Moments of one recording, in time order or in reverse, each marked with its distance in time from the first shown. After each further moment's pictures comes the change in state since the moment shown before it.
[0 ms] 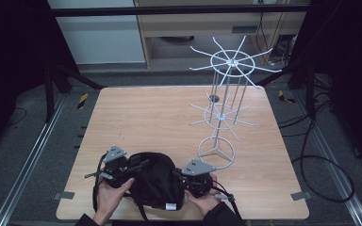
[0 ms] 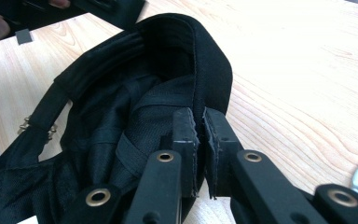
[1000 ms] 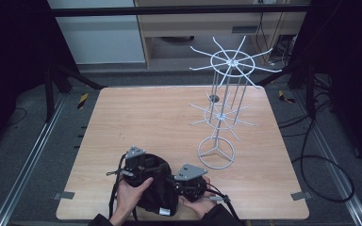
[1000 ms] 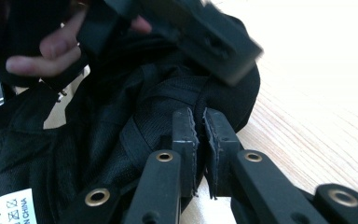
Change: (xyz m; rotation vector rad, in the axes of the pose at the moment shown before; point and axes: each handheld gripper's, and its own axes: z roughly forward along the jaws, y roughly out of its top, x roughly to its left) left arm -0.025 -0.006 0.049 0.095 -0.049 -0.093; right arm 0.013 -0.005 0.013 0.048 0.090 -0.059
